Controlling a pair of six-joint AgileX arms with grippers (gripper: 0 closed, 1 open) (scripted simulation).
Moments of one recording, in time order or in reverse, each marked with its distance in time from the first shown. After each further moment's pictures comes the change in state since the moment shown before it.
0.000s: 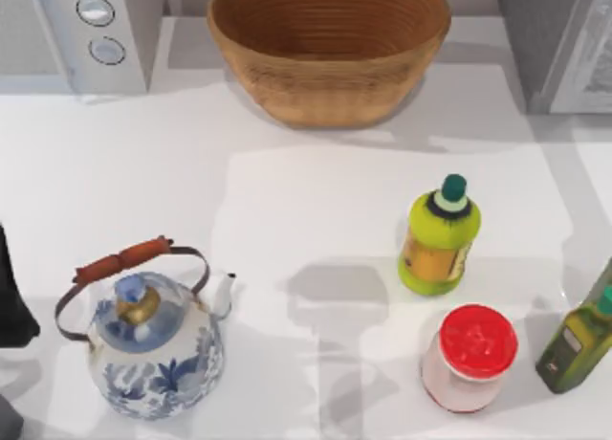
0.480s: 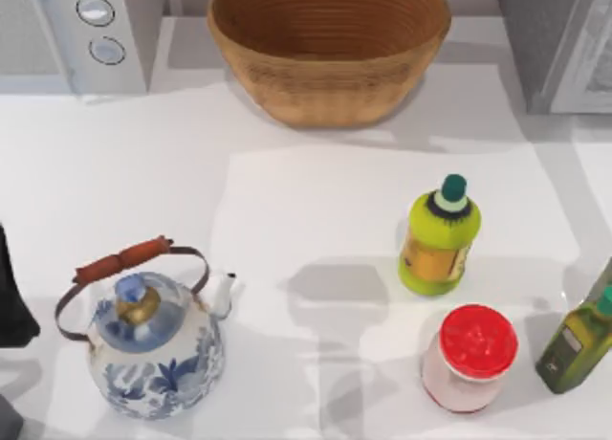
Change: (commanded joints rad) left arm 0.000 0.000 0.000 0.000 0.000 0.000; right arm 0.030 -0.198 -0.235 0.076 0.025 0.002
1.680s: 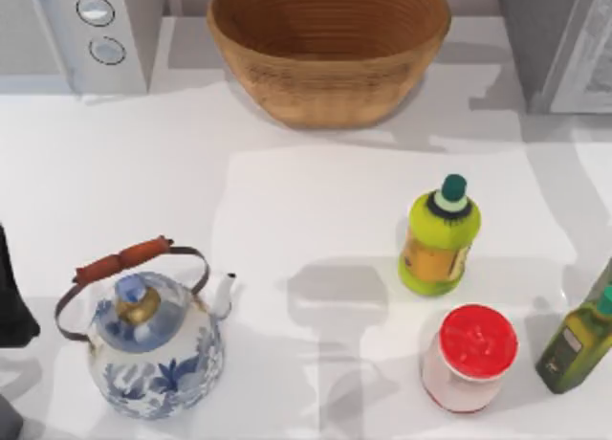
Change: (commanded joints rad) left arm 0.000 0.000 0.000 0.000 0.000 0.000; right arm 0.054 -0.584 -0.810 0.193 0.044 -0.002
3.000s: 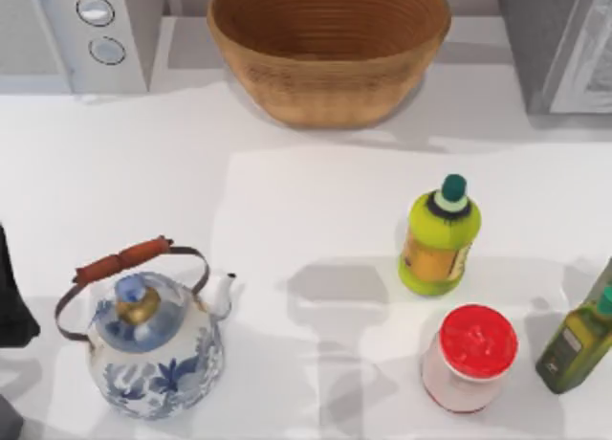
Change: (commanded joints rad) left arm 0.000 0.000 0.000 0.000 0.000 0.000; right arm -0.173 -1.245 -1.660 0.392 -0.185 -0.014
